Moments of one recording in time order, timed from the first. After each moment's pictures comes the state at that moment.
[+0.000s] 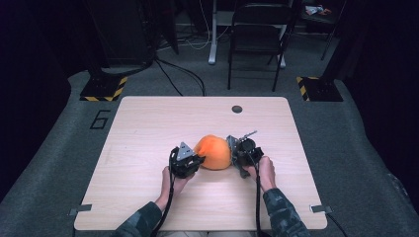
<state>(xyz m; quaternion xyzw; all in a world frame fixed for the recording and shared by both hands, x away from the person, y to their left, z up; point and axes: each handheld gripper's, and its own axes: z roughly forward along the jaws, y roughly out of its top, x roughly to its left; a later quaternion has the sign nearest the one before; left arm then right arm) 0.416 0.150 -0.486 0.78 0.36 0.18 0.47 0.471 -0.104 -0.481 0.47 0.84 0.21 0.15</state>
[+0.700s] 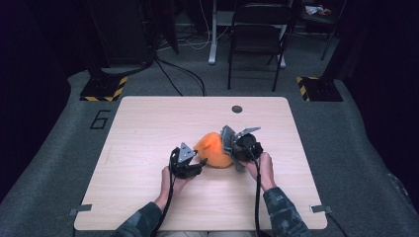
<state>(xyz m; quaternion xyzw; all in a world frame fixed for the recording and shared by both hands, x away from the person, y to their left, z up) 0.417 0.148 -0.490 0.79 0.34 0.22 0.45 0.464 -0.099 -0.452 0.44 0.83 0.30 0.16</state>
